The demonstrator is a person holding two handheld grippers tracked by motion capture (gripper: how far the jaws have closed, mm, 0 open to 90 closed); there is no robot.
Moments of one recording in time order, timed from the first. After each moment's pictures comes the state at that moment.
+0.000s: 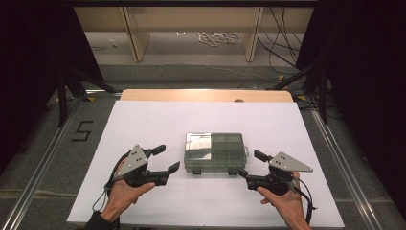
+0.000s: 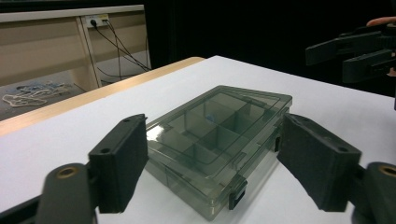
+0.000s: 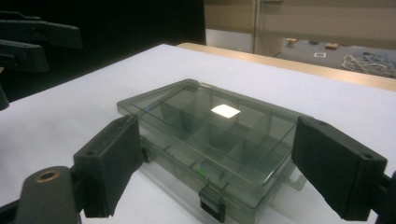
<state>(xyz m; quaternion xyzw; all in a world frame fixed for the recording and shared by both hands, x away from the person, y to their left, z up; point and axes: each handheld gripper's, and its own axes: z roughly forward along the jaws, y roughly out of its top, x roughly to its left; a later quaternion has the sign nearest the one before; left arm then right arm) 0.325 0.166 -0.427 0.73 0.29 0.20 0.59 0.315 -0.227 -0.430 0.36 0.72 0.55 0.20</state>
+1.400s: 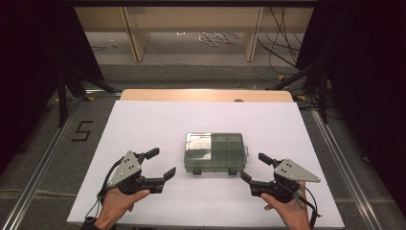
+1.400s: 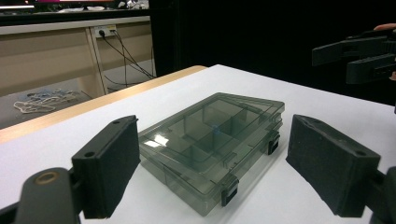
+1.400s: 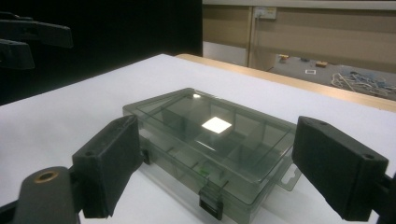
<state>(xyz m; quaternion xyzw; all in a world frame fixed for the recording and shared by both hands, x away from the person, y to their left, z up) 0.305 0.170 -0.421 0.72 0.29 0.21 0.60 0.297 -0.233 -0.424 0.34 0.72 0.56 0.24</state>
